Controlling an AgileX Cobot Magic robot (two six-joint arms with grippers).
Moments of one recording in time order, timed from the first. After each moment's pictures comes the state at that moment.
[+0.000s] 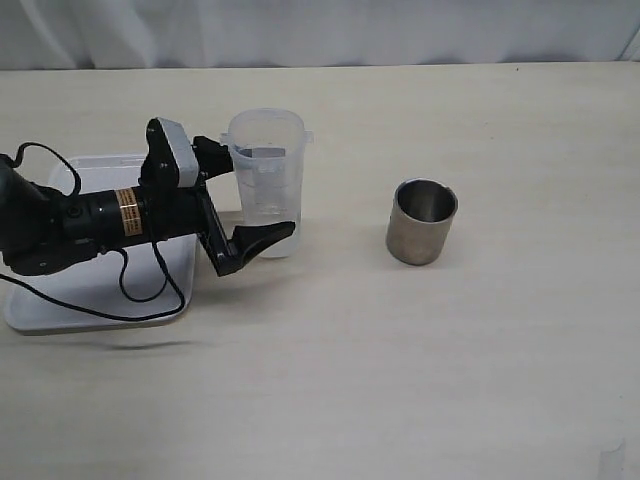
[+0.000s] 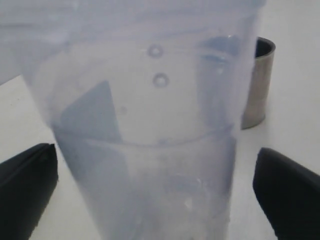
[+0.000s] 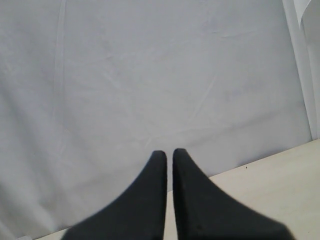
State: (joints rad) left arm -0.23 2.20 -0.82 0.96 -1.18 -0.10; right arm 0.04 0.01 0.00 0.33 -0.12 0.04
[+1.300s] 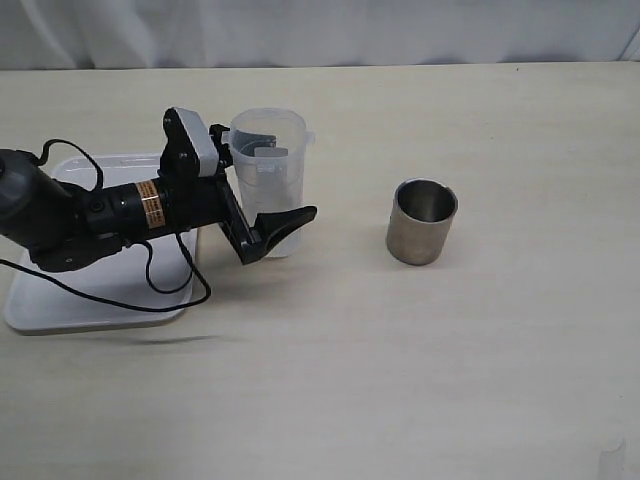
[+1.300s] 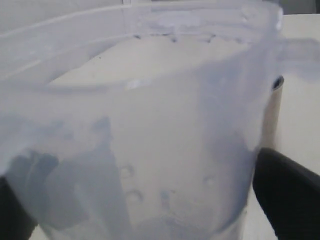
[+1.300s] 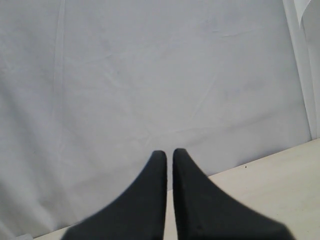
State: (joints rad) left arm -0.31 2.20 -0.86 0.86 -1.20 -0.10; right arm 0.04 0.01 0.00 0.33 -0.11 0.03
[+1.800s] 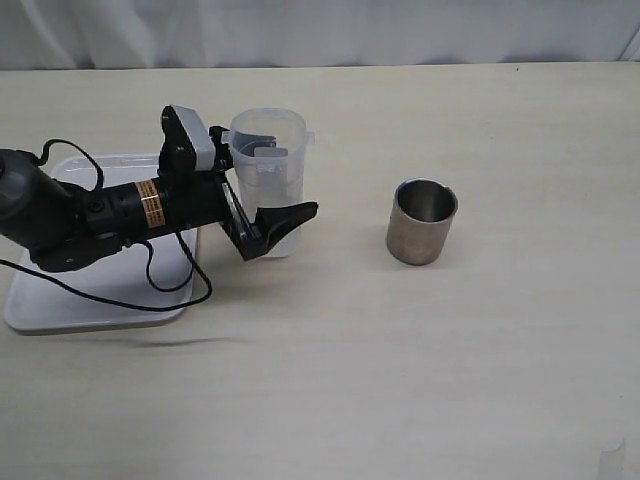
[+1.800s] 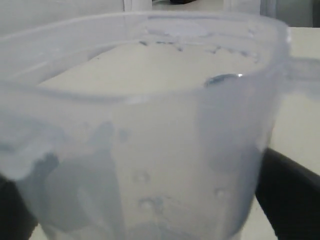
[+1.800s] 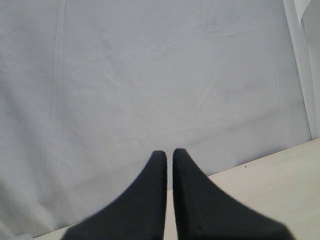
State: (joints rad) left arm -0.31 2.20 -0.86 0.86 -1.21 -0.18; right arm 0.04 0.01 0.00 0.33 -0.11 0.03
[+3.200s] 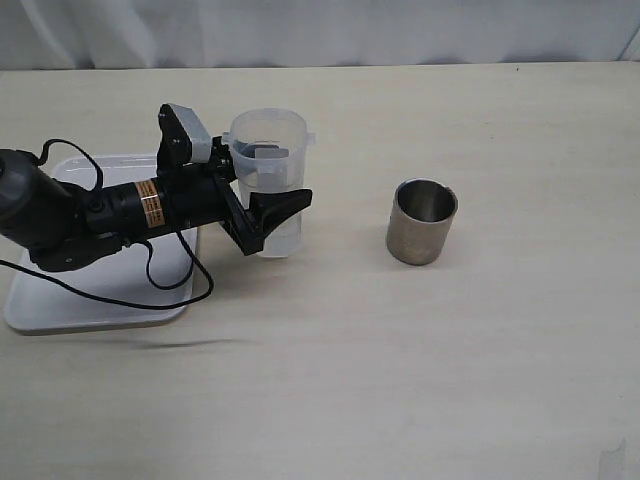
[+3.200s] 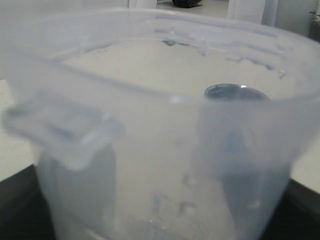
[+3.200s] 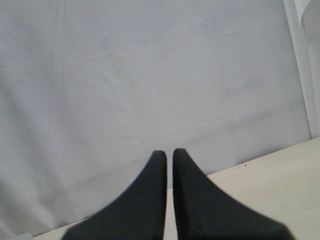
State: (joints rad) left arm -0.31 2.20 -0.86 0.86 -1.21 -0.29; right arm 0.04 0.01 0.00 0.33 -0.11 0.03
